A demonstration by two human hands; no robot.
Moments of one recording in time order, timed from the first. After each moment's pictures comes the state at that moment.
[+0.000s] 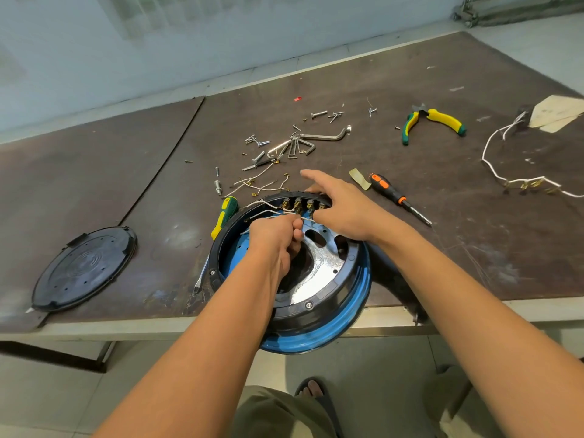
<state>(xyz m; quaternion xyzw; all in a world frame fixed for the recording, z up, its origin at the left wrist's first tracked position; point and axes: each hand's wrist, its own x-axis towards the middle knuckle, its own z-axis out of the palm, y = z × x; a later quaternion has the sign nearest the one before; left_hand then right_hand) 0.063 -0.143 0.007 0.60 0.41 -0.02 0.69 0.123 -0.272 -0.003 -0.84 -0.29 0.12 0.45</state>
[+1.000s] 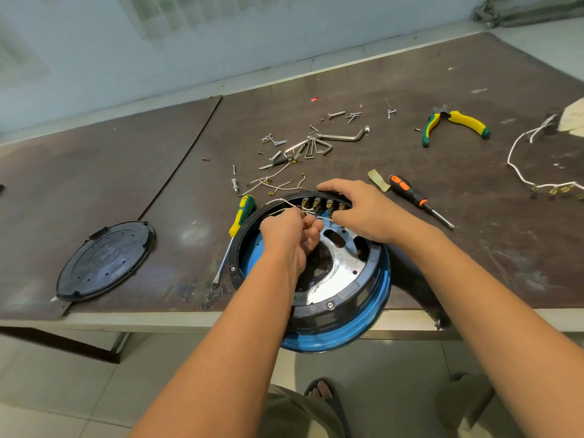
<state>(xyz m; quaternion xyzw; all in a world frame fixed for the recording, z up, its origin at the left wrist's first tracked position) 0.063 -0.137 0.011 0.53 0.42 0.04 0.73 0.132 -0.269 -0.012 -0.84 -0.30 0.10 0.43</state>
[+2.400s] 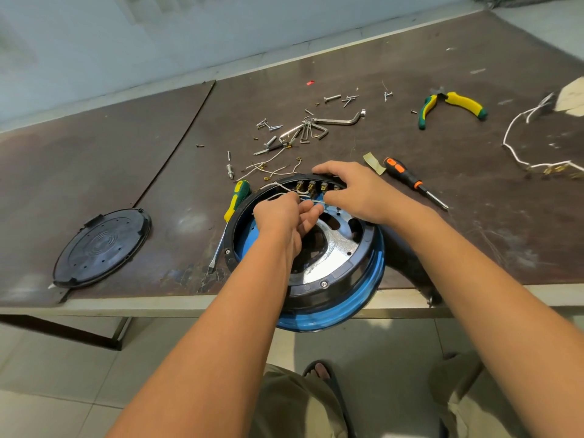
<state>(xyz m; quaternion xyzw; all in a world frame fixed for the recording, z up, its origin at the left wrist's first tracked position) 0.056 -0.143 0.014 0.54 0.42 0.07 0.72 0.129 -0.269 -0.010 -0.84 -0.30 0.10 0.43</state>
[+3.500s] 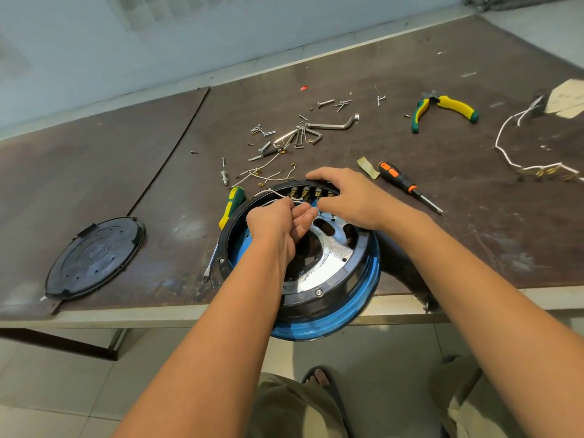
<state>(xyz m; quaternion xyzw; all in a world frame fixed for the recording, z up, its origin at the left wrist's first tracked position) 0.059 -0.141 0.016 0.54 0.43 0.06 0.72 0.129 -0.269 -0.010 -0.84 -0.31 0.10 0.44</state>
